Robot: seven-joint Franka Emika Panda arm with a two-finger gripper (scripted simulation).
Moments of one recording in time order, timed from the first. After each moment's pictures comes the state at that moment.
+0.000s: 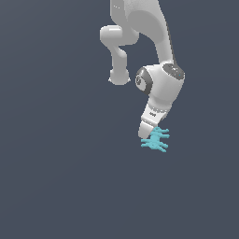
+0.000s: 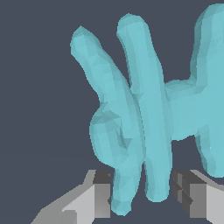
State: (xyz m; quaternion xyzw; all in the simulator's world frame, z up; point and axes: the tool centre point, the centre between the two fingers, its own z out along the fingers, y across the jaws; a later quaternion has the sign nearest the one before) arm -0.018 0.136 0.130 0.88 0.48 0.01 0.06
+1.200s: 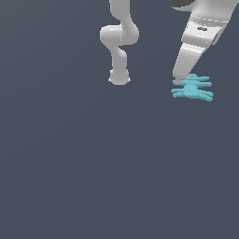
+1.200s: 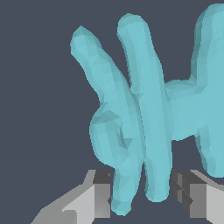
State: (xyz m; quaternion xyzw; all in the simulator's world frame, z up) arm -0.067 0.206 0.368 0.88 0.48 0.01 0.06
